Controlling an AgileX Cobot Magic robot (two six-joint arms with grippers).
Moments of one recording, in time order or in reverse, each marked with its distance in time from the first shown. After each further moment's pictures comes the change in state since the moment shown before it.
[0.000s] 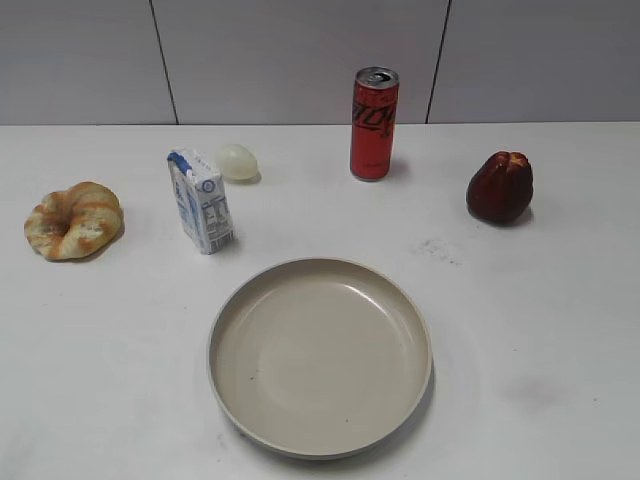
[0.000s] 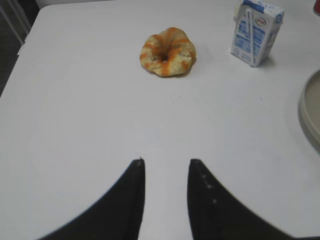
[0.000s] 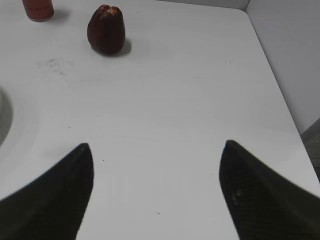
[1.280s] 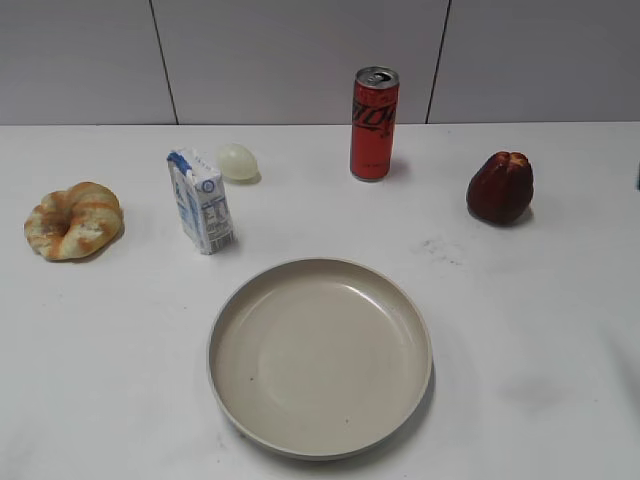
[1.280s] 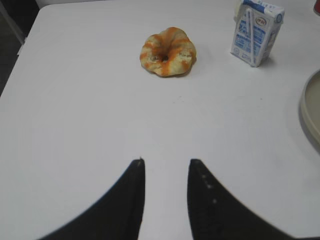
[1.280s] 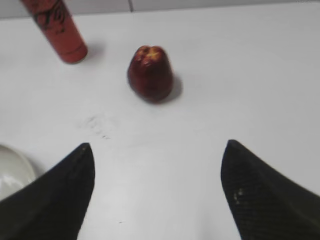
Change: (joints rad) left arm 0.000 0.000 0.000 0.000 0.000 0.000; right arm 0.073 0.966 -0.134 0.331 -0.673 -0.109
